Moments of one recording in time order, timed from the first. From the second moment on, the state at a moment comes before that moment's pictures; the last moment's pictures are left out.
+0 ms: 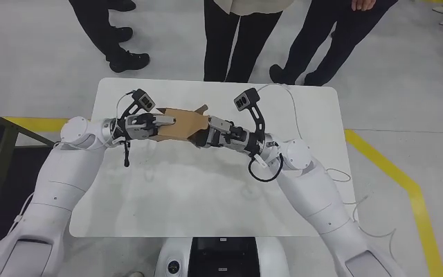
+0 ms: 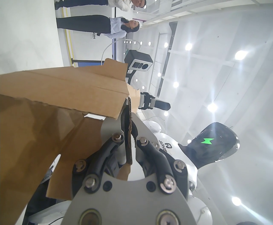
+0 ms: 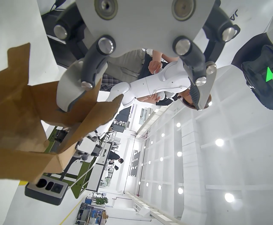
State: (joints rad) left arm 1.00 -0.88 -1.22 -1.23 -0.93 -0.14 -1.39; right arm -1.01 -1.40 0.96 -1.44 0.57 -0.33 0.91
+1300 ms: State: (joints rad) left arm 1.06 -0.89 -1.30 -1.25 -0.95 -0.11 -1.39; right arm -1.00 -1.44 0.86 -1.44 0.56 -0.31 0.84
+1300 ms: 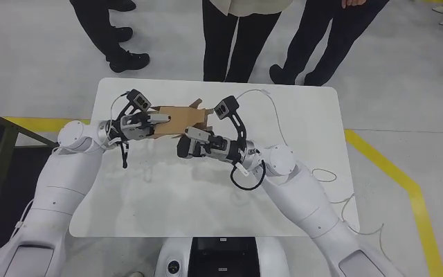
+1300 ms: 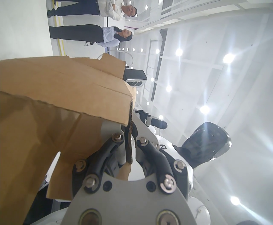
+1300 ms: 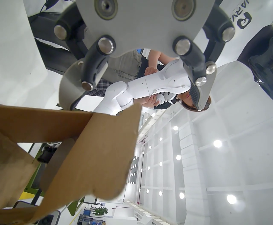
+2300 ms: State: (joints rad) left arm 1.03 -0.88 -1.31 -1.24 -1.08 0.11 -1.54; right arm -1.04 -1.39 1.01 -1.35 0.49 -0.24 0.88
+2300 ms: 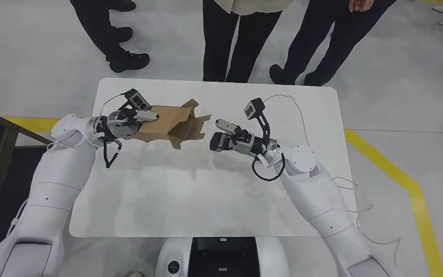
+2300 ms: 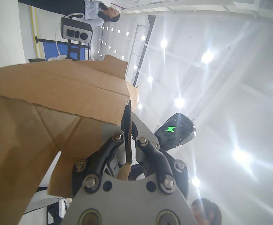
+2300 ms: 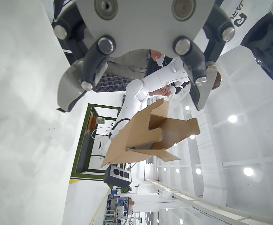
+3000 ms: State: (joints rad) left arm 0.99 -0.86 -1.24 -1.25 -1.20 0.16 -1.54; right arm -0.99 -1.41 0.93 -1.30 0.49 -0.25 0.89
